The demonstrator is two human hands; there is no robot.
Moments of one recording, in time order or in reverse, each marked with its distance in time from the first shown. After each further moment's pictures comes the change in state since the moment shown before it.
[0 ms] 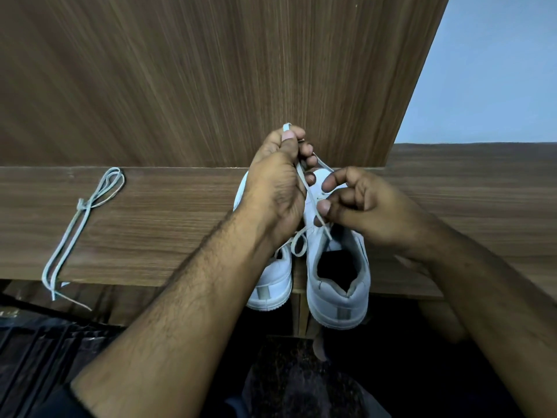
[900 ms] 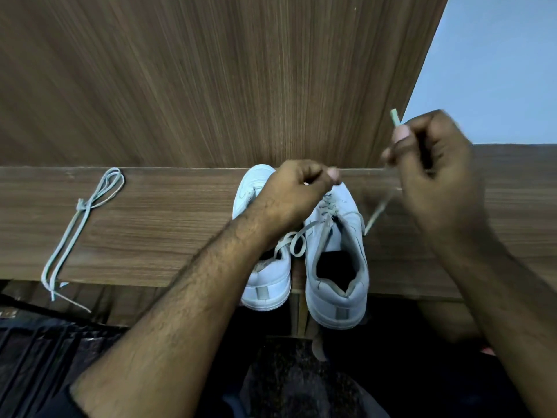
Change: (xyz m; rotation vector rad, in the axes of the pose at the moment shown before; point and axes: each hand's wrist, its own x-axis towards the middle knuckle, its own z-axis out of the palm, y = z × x) left_hand 0.001 -0.008 -0.020 0.992 -0.292 0.139; right_hand -0.003 -0.009 -0.032 -0.403 0.714 -0.438
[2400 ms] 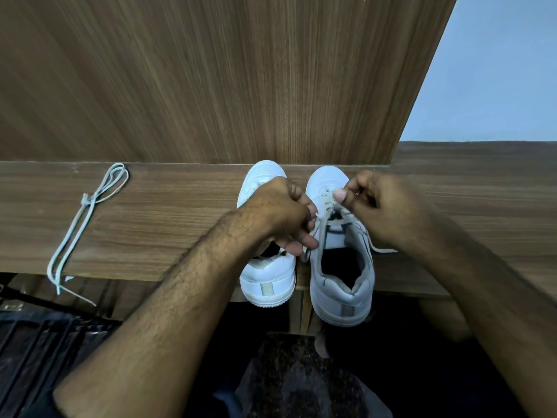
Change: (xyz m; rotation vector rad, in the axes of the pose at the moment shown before) left_hand -0.013 -0.006 -0.011 -0.081 -0.123 -0.455; right_hand -0.015 0.011 0.024 -0.328 -0.583 0.160
